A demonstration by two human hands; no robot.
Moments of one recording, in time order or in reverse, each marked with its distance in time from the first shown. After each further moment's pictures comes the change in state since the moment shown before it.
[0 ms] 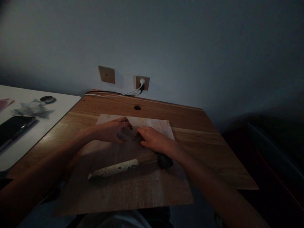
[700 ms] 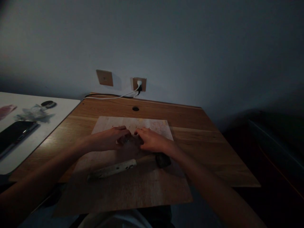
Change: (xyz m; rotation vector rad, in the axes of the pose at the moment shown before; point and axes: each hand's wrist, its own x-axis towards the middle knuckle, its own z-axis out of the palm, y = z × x) left_hand -0.009 0.035 0.001 -0.020 -0.110 -0.035; right_hand -0.002 0.010 0.009 0.077 0.007 -0.010
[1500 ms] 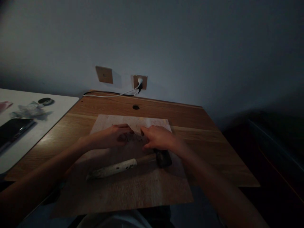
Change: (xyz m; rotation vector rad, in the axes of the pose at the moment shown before) left_hand 0.007 -0.006 0.007 -0.111 0.115 0.100; right_hand -0.011 -0.013 -0.030 -0.201 -0.175 0.172
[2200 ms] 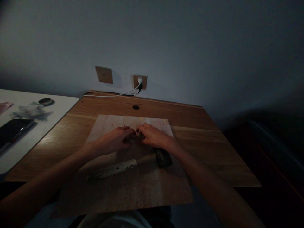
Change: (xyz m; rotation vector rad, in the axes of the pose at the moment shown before) left_hand 0.007 0.015 0.021 0.127 0.041 -0.164; right_hand 0.027 0.013 0.027 0.205 0.199 -0.105
